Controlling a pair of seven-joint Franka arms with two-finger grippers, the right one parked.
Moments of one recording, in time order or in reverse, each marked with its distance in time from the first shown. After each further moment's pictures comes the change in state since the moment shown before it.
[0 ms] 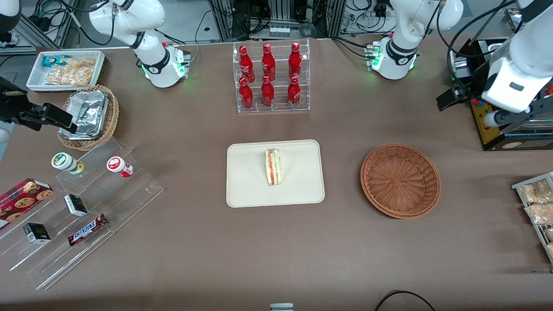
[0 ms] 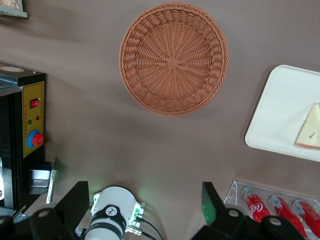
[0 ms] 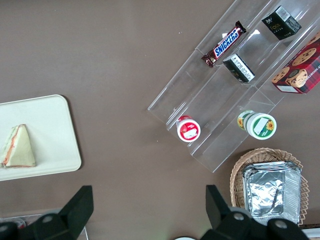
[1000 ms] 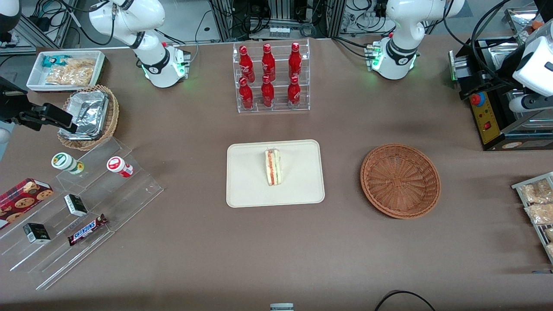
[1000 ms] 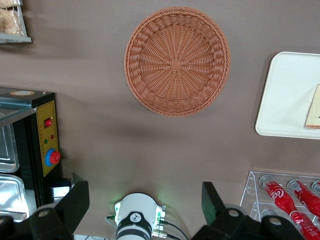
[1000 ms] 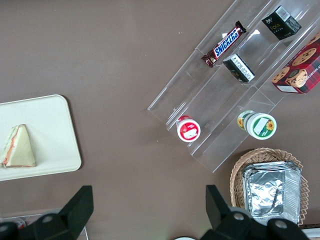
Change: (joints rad) arm 0.804 -0.023 -0.721 -0.004 0.000 0.011 0.214
